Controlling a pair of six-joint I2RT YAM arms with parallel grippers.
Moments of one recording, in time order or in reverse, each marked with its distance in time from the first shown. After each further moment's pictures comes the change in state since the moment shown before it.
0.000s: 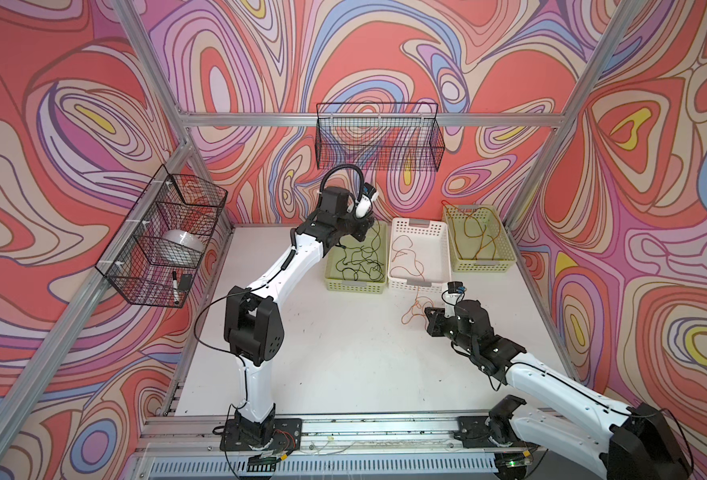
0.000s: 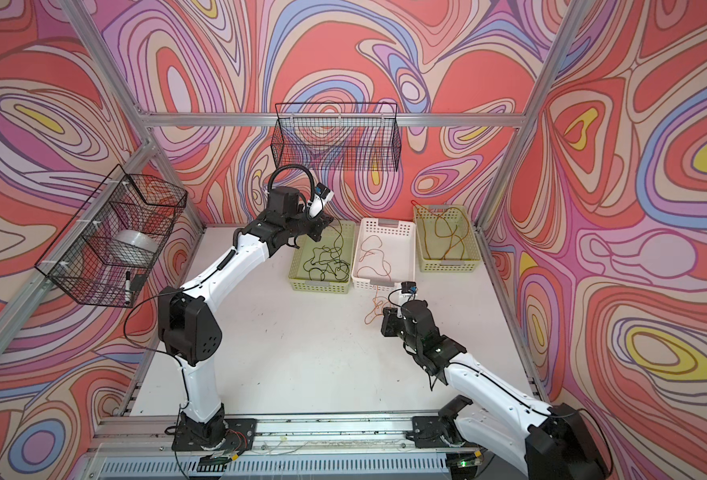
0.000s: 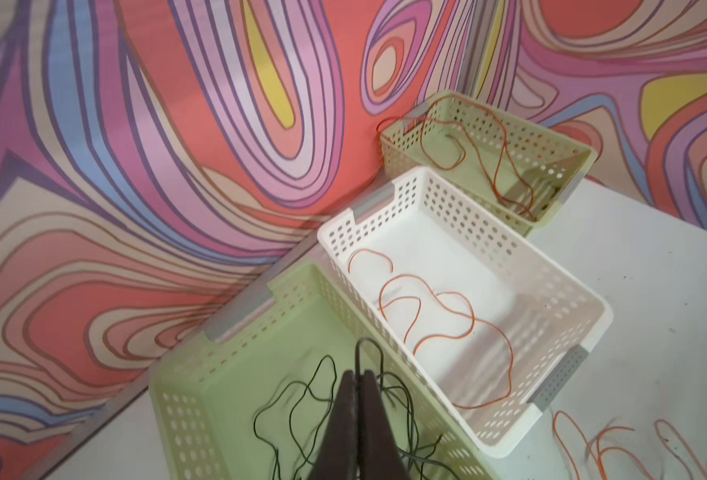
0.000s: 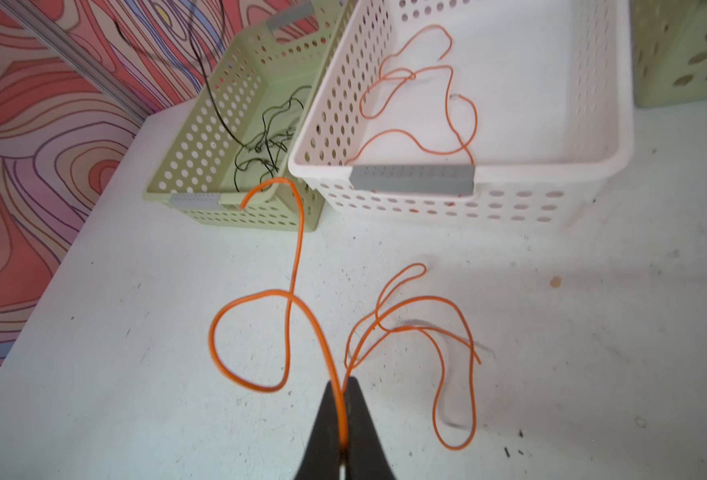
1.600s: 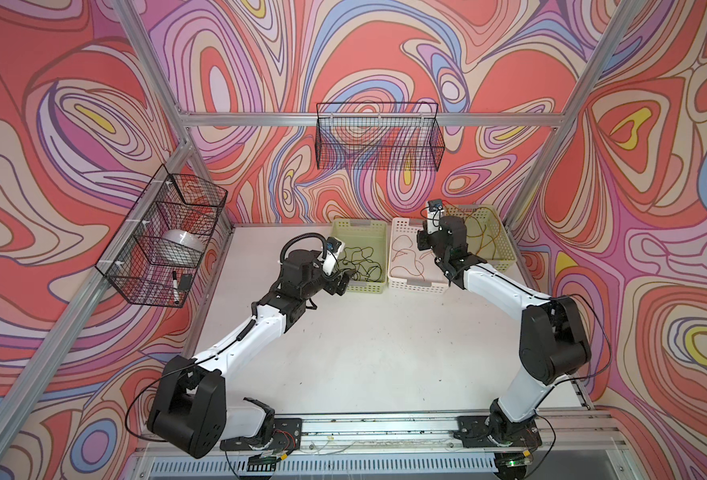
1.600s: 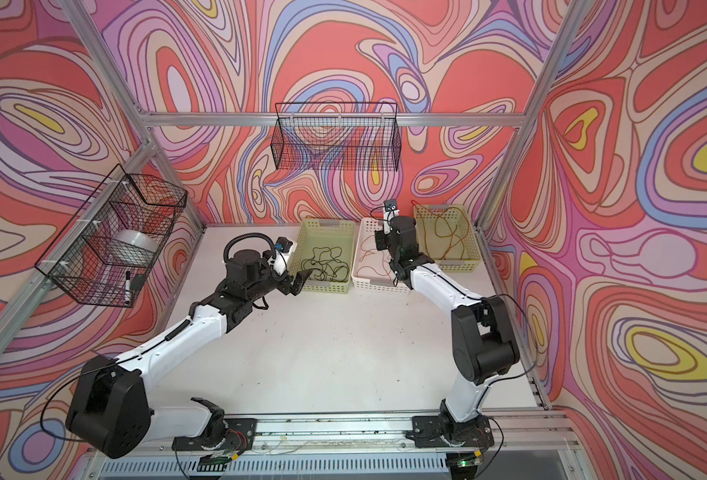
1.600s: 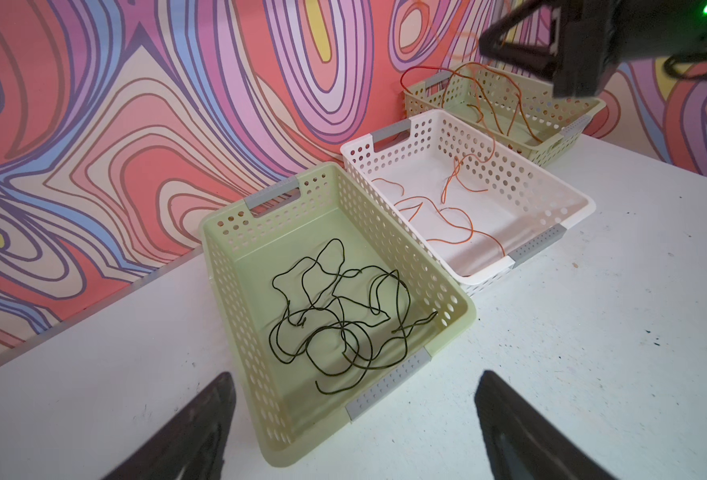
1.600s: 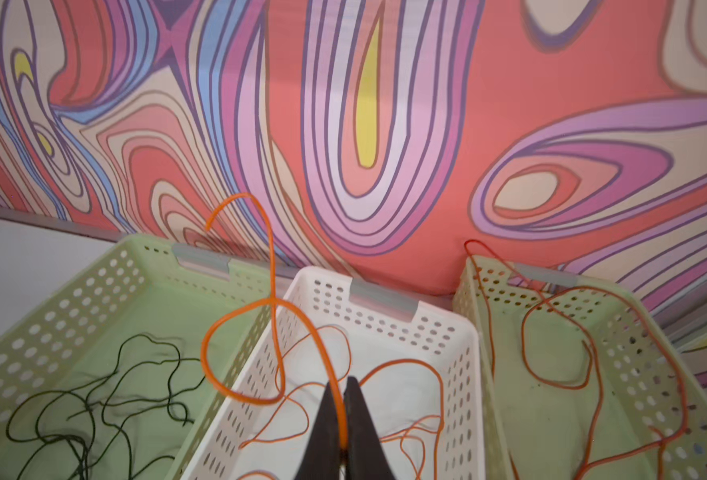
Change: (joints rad) left arm 0.026 -0.641 -0.942 0.431 -0.086 -0.045; right arm -0.213 0.790 0.758 0.230 0.099 -0.526
